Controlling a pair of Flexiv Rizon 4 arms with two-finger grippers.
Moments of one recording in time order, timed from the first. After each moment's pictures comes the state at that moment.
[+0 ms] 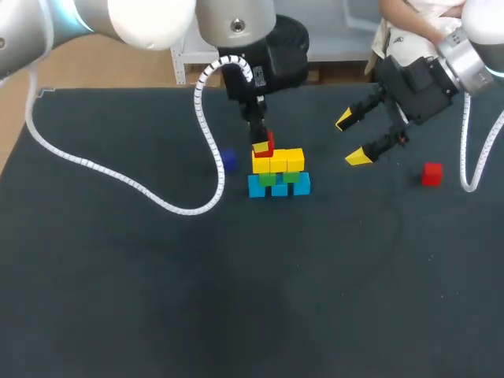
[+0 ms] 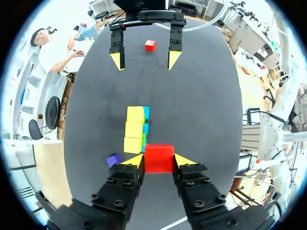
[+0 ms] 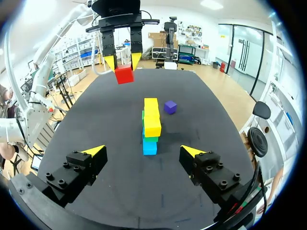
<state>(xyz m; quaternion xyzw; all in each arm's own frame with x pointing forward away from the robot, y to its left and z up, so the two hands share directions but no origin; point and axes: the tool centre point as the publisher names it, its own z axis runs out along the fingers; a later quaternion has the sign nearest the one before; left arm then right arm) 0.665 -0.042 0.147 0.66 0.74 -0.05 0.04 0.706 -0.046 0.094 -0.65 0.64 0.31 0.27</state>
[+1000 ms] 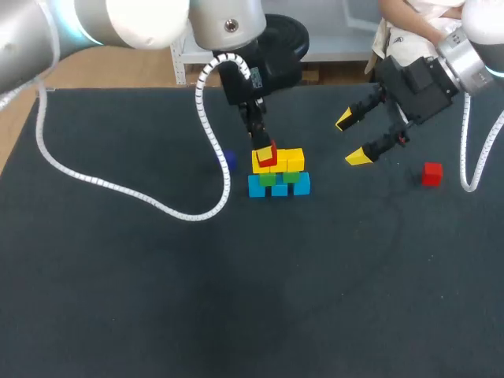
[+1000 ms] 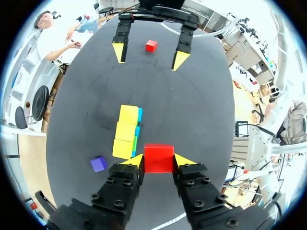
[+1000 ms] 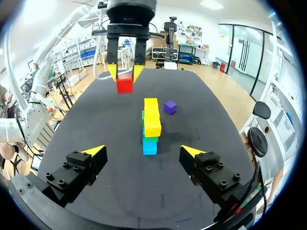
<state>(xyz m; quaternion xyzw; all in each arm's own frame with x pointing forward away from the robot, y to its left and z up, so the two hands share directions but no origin) 0.666 -0.048 0.126 0.63 0.77 -0.12 0.01 0.706 -0.046 0.094 -0.65 0.64 0.31 0.27</state>
